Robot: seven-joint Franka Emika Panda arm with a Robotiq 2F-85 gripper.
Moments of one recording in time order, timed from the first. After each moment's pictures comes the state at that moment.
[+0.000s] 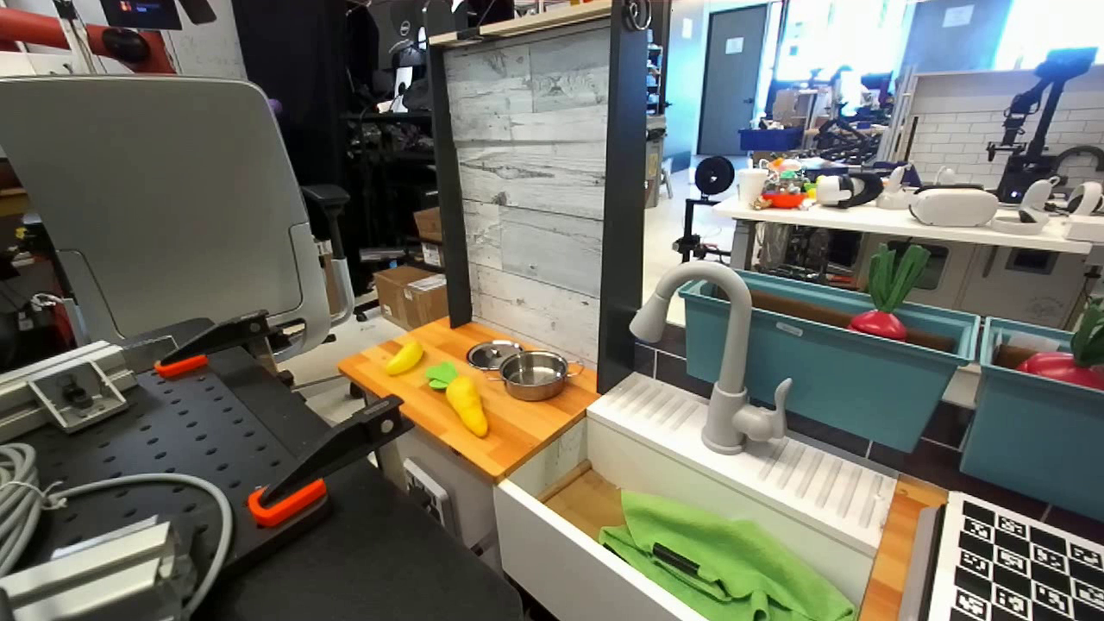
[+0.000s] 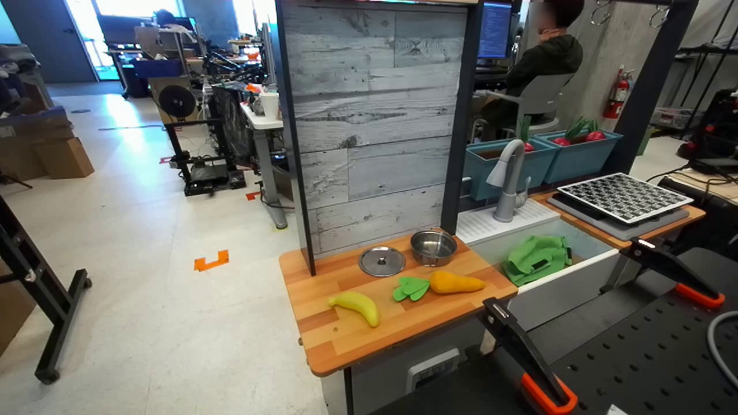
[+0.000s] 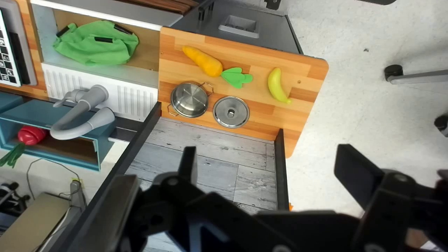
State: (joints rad) arm 0.10 -0.56 0.33 -2.64 -0.06 2.33 0.20
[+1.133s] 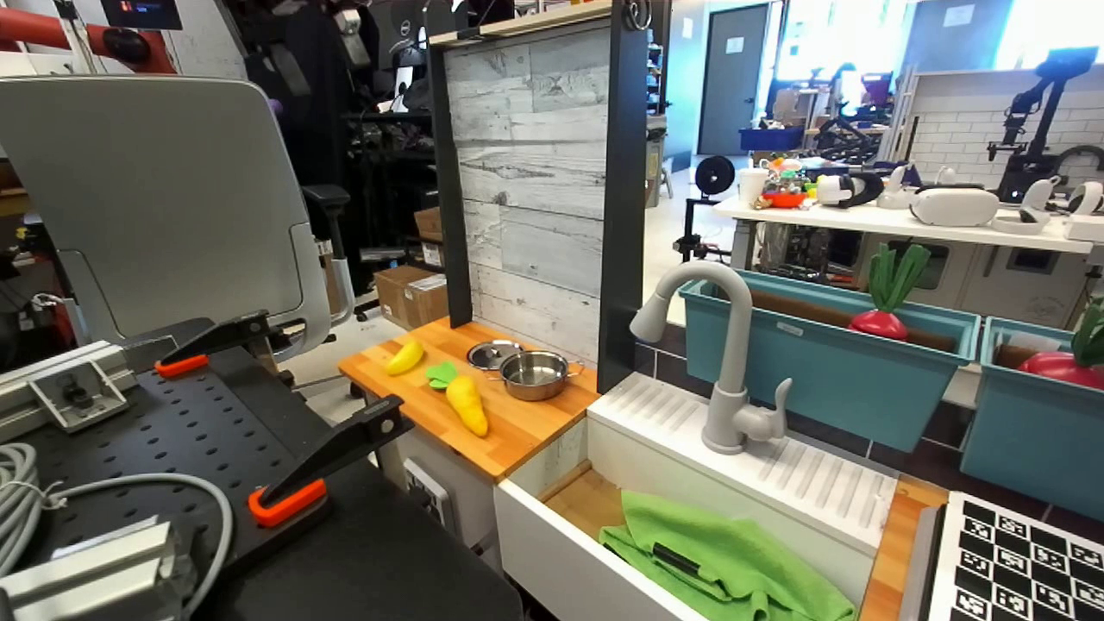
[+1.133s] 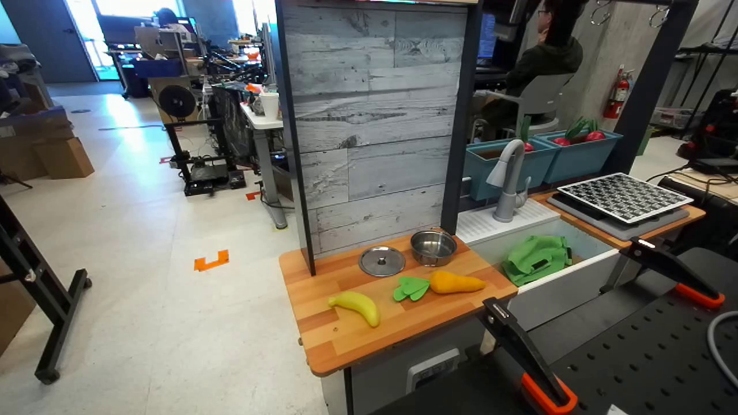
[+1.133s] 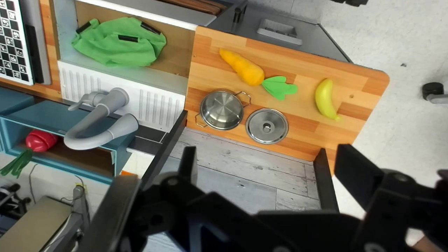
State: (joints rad) arm 0.01 -0.33 0.20 -2.66 -0.24 2.54 0.12
